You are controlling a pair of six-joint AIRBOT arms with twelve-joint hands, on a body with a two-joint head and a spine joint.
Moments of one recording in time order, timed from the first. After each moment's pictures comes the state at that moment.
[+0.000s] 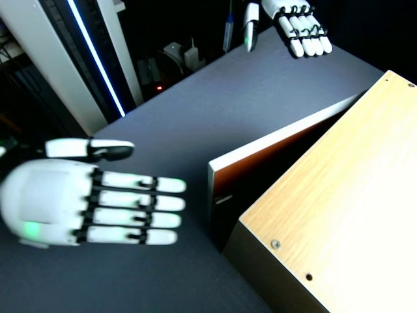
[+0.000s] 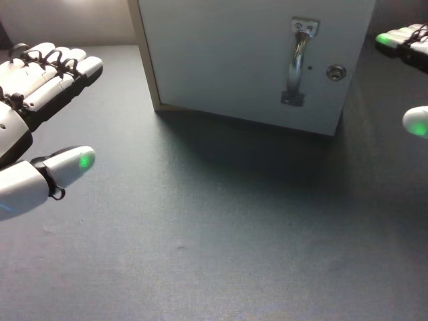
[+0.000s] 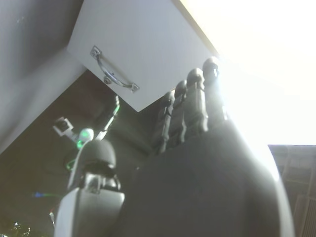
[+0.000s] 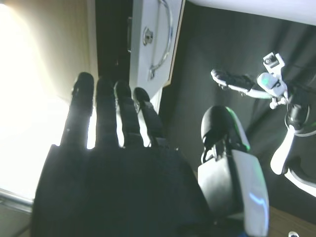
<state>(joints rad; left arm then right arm) 1.06 -0.76 0.92 -0.19 -1.30 0.89 -0.81 -0.92 1.27 -0.14 0.95 -0.42</state>
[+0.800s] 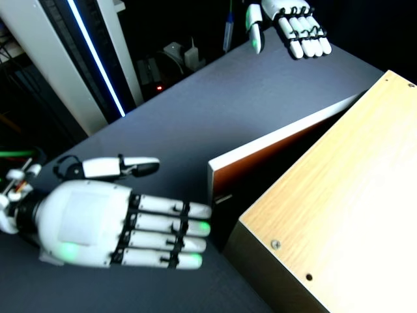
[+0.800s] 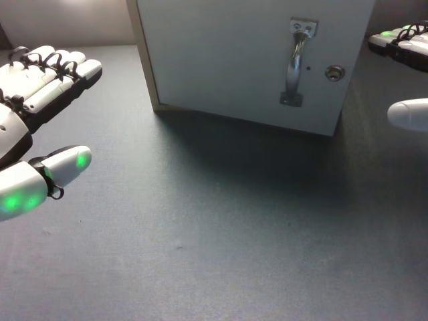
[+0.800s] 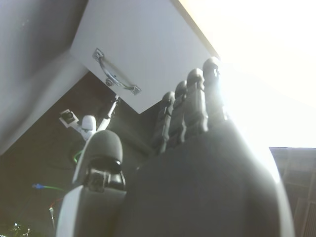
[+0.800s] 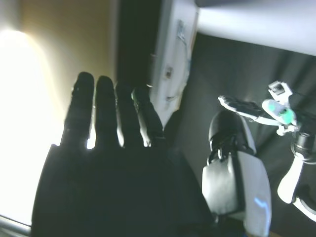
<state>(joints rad) 1.07 -0.76 0.92 -0.19 -1.29 0.88 -0.72 -0.98 1.36 -0.18 0.78 -0.42</state>
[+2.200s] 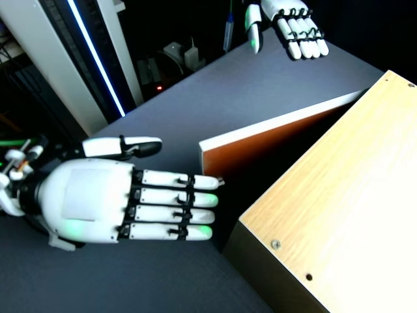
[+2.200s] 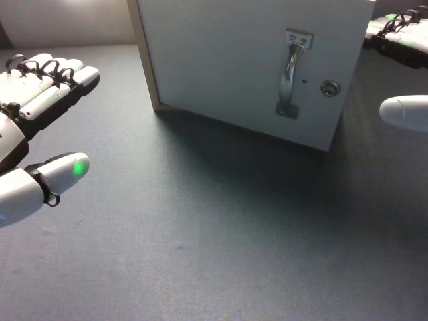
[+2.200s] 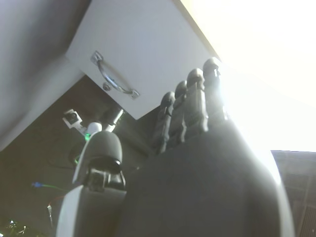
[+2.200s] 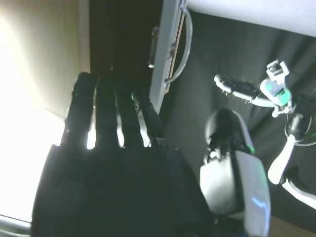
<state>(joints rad) 1.11 -0.76 0.93 -0.19 -1.32 0.86 -0.70 -0.94 1.27 -0.21 0.88 -0.42</state>
